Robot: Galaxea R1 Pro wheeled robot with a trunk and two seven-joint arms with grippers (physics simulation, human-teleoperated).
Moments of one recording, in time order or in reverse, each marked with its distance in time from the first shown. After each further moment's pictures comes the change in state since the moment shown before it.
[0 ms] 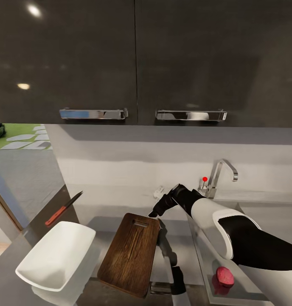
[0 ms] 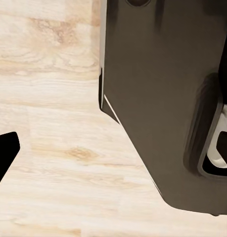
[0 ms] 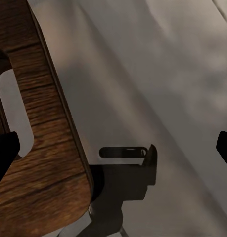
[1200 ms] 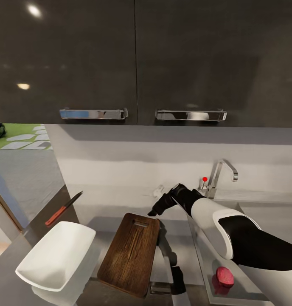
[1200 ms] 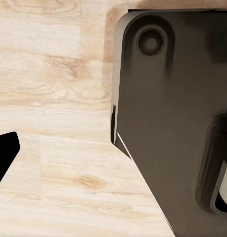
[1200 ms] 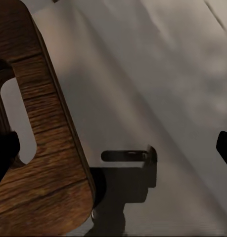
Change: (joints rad) left arm -0.004 0.025 0.000 -0.092 -0.001 -0.004 0.002; right arm 0.000 0.000 0.000 -0.006 -0.021 0.000 0.000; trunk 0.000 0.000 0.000
